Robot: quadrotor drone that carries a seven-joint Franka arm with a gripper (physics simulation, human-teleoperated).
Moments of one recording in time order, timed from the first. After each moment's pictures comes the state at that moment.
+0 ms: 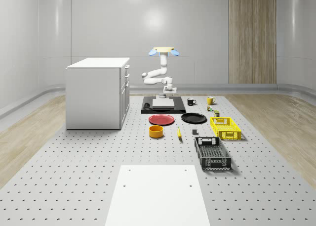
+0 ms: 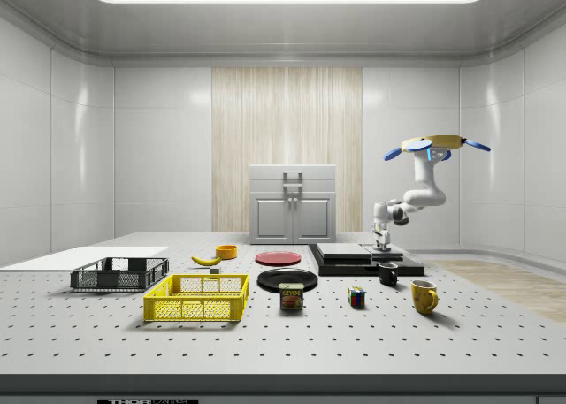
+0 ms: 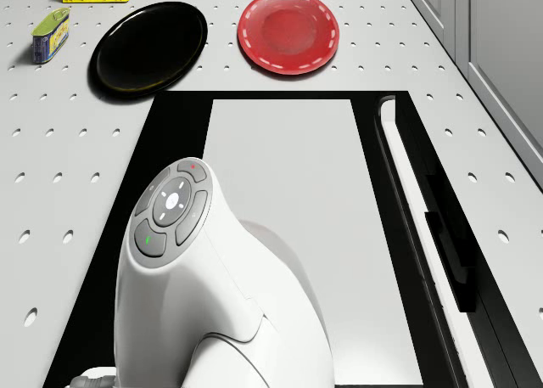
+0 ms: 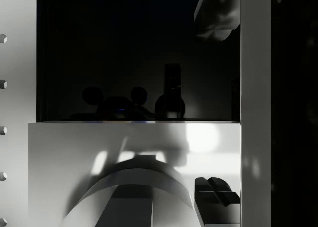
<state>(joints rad) -1.46 -1.26 1.20 -2.75 -2.03 1.42 1.88</state>
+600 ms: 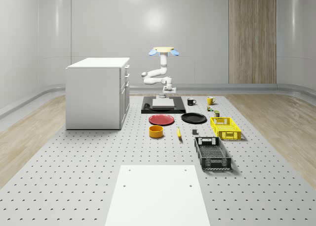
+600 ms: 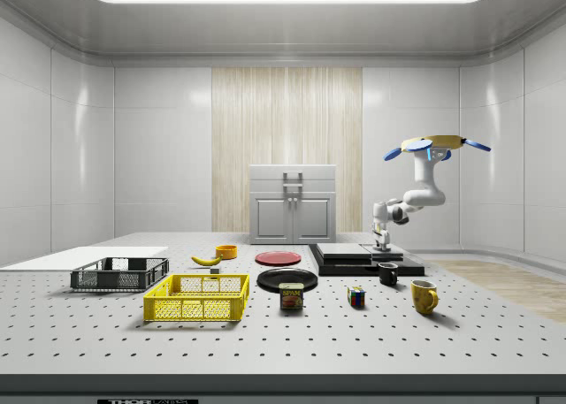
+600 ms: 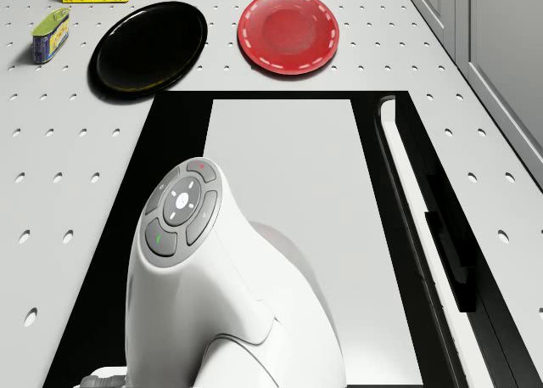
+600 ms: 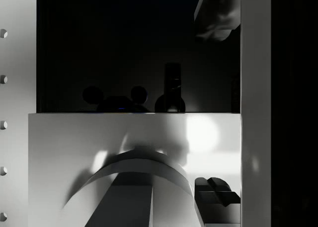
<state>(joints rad) -1.41 -1.30 1.20 -2.76 -2.01 1.45 1.84</state>
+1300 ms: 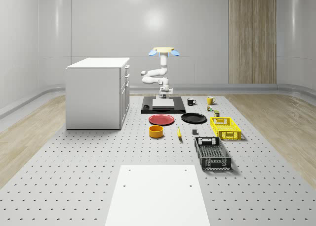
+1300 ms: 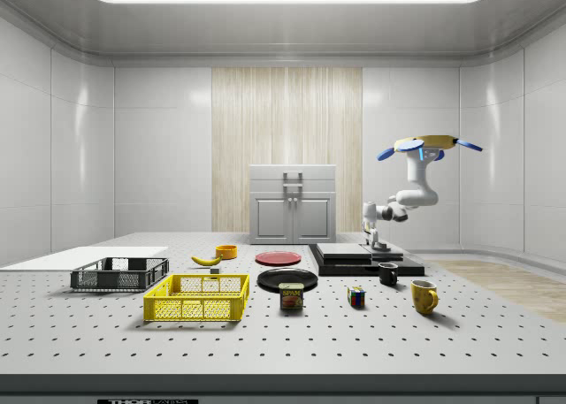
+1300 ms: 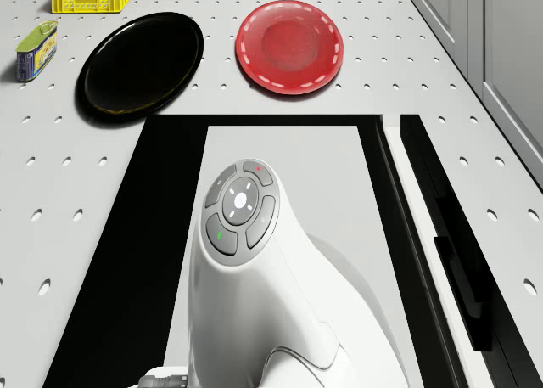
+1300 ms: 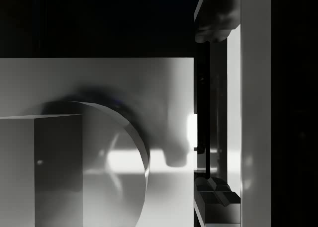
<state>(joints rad) -1.28 -1.36 1.20 -2.78 -1.99 1.50 1.72</state>
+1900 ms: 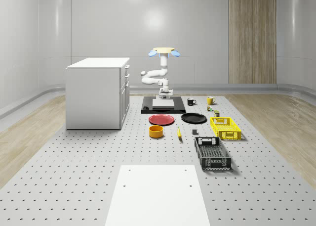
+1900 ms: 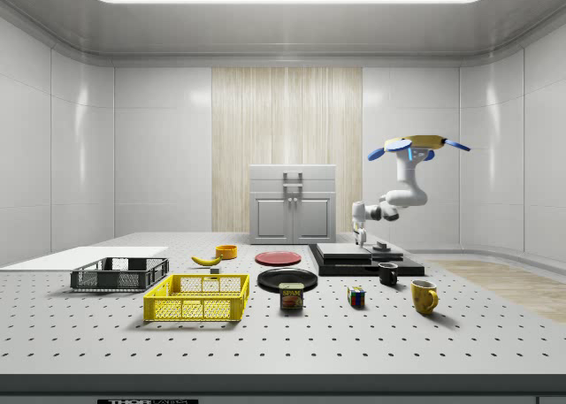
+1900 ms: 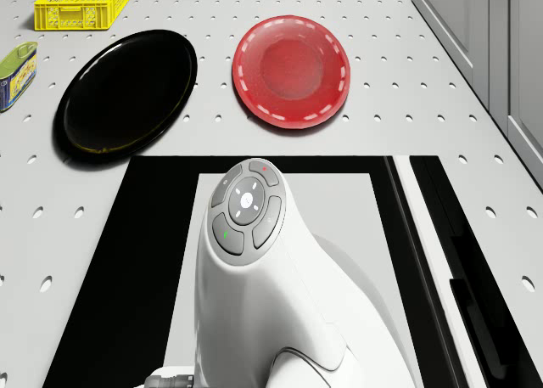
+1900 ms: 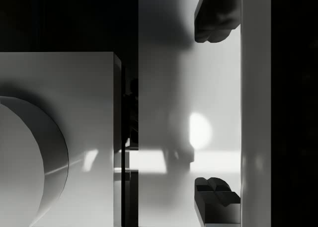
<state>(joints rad) -1.27 -1.38 1.20 -2.78 -1.98 1.52 1.72</state>
